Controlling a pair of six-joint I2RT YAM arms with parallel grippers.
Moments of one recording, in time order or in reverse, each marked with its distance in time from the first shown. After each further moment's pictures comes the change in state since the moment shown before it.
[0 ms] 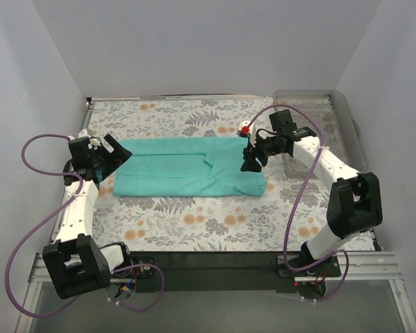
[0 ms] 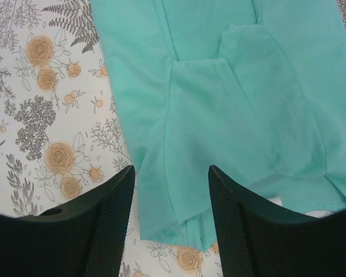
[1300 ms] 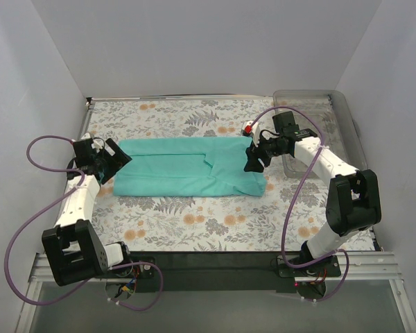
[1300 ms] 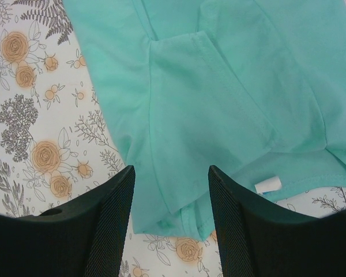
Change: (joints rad) left arm 0.000 0.101 -0.013 0.007 -0.058 0.006; right arm -0.040 0.025 -0.034 0.042 0.035 0.050
